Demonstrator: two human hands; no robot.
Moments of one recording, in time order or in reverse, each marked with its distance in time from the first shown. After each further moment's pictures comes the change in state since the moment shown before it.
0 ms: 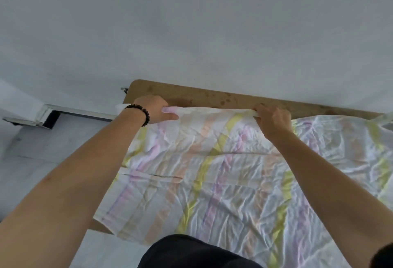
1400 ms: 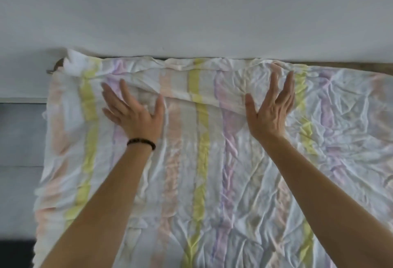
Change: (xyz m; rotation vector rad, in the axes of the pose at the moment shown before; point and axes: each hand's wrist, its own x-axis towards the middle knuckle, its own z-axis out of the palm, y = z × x) left_hand 0.146 0.026 0.162 -0.437 0.638 -0.406; right_hand 0.039 -0.013 0.161 0.322 0.122 0.426
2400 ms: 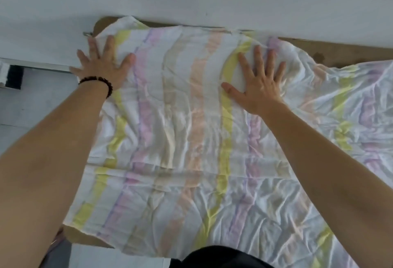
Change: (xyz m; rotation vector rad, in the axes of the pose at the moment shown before) left_hand 0.109 -0.130 -0.071 0.466 -0.524 -0.140; right_hand -0.001 -0.075 0.038 -0.307 -0.455 -0.266
